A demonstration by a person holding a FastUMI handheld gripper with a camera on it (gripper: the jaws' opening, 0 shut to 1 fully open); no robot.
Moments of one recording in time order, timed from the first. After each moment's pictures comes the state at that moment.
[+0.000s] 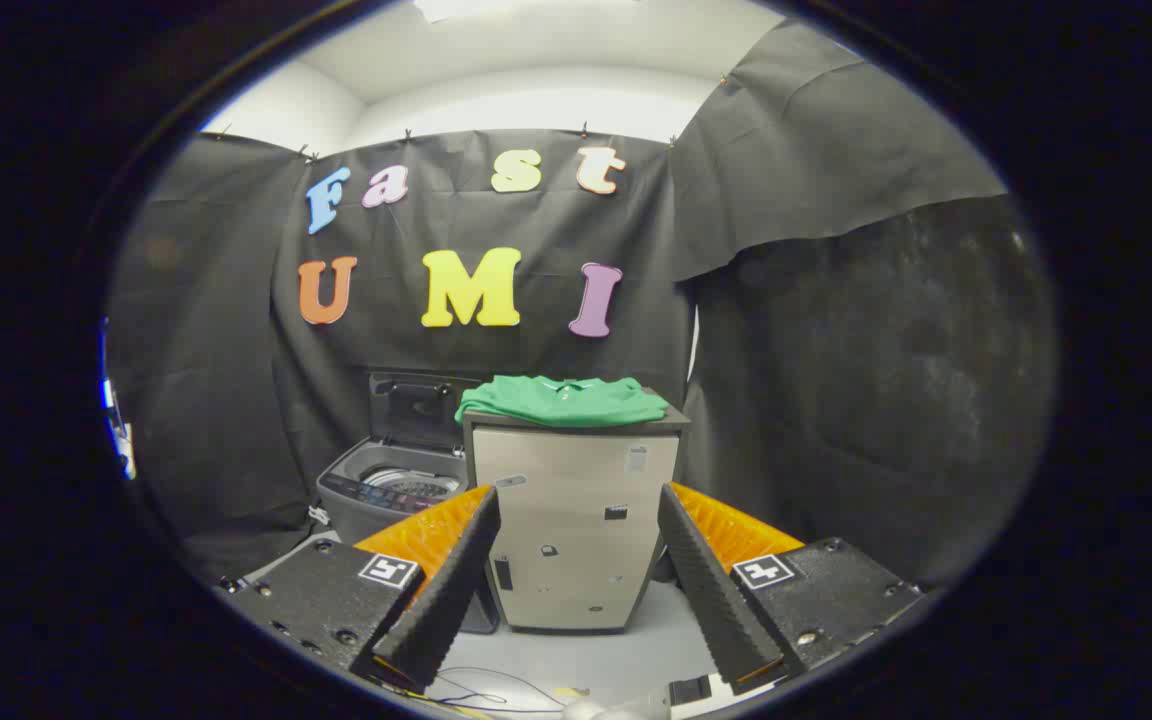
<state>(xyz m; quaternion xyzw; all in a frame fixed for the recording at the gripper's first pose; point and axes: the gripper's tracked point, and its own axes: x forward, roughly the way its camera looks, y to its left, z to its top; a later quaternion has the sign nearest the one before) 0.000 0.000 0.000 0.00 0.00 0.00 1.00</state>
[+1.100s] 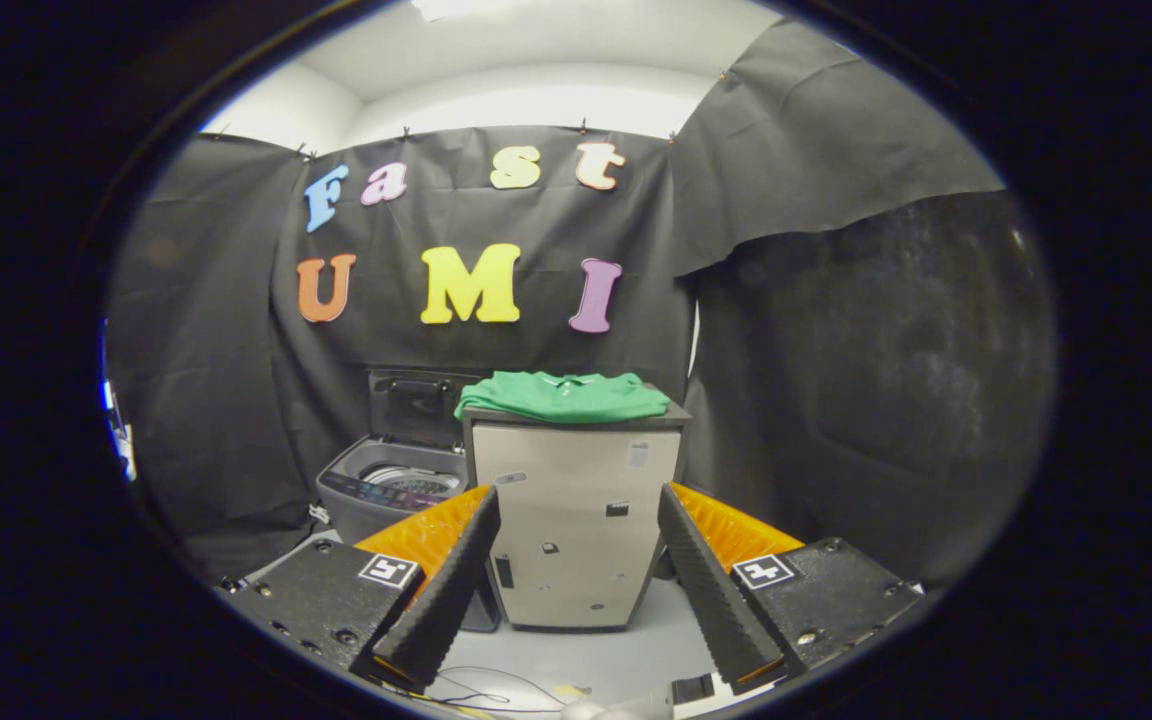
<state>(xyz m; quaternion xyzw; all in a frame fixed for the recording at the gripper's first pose) 0.005 0.004 -0.004 0.00 0.01 0.00 1.00</state>
